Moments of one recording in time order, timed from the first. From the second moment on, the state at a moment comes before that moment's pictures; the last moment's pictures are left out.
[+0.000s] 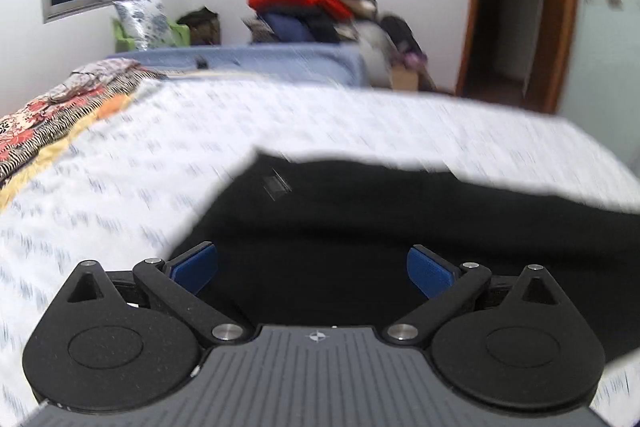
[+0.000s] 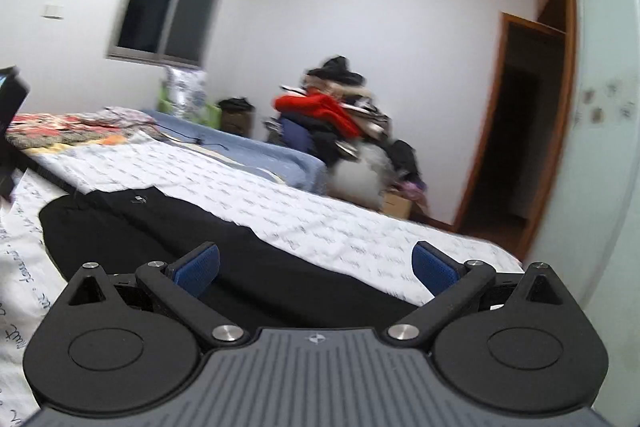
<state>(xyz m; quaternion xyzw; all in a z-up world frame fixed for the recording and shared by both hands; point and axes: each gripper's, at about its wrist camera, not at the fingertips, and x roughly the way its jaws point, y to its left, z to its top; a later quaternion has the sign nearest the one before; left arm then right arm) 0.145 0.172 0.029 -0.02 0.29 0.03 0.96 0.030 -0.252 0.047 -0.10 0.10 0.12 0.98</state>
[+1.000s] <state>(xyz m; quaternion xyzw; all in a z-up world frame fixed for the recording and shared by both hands) 0.411 0.297 -0.062 -0.14 0.45 -0.10 0.88 0.232 -0.231 0.003 -0.01 0.26 0.24 0.93</state>
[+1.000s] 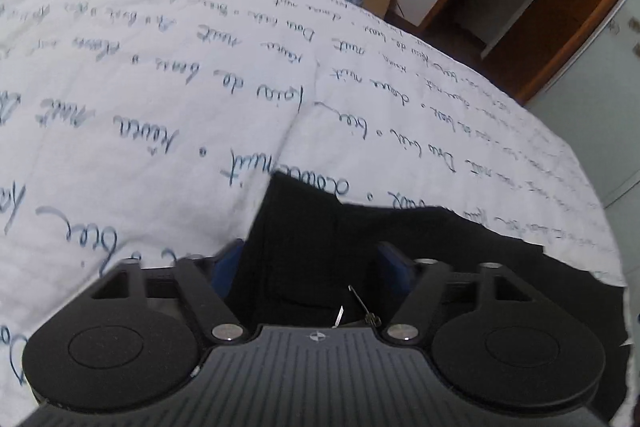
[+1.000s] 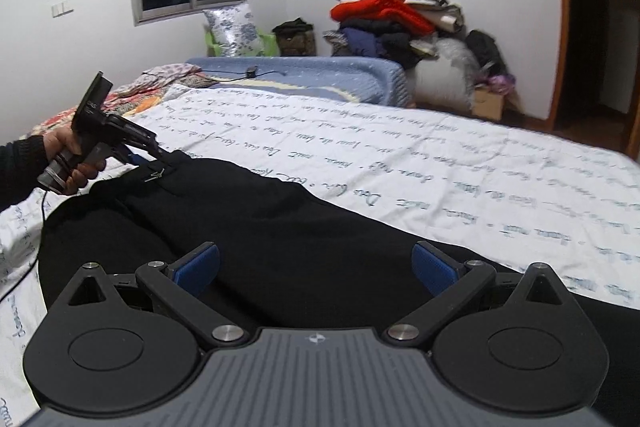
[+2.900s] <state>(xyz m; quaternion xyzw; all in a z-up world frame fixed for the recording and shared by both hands) 0.367 0.328 -0.050 -0.19 0.39 -0.10 0.89 0.330 -0.227 -0.011 -0.08 0.38 0.40 0.83</state>
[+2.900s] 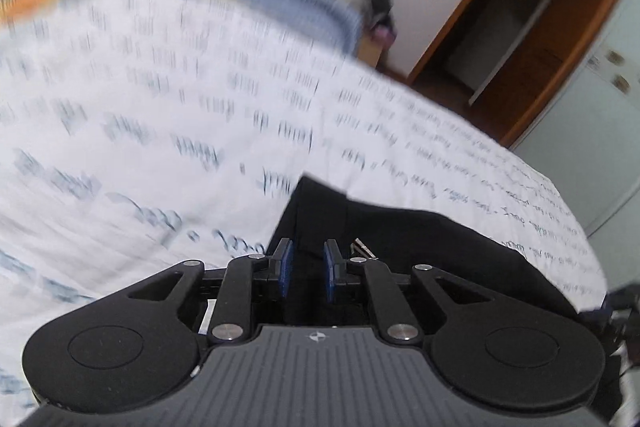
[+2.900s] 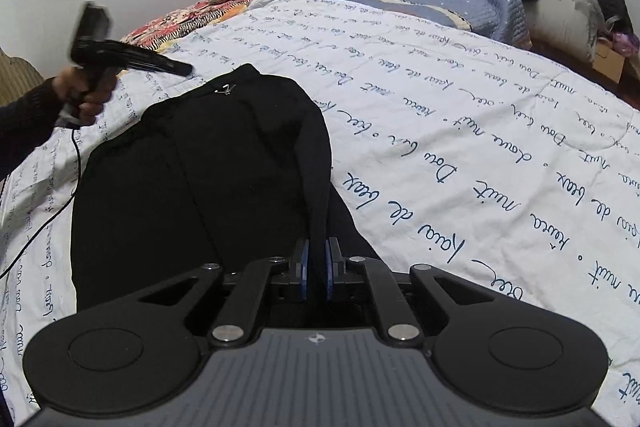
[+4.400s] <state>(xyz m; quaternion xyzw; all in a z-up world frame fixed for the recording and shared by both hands) 0.126 0.346 -0.055 -0.34 0.24 -0.15 0.90 0.209 -0.295 -0.045 0.14 0.43 0.42 0.79</state>
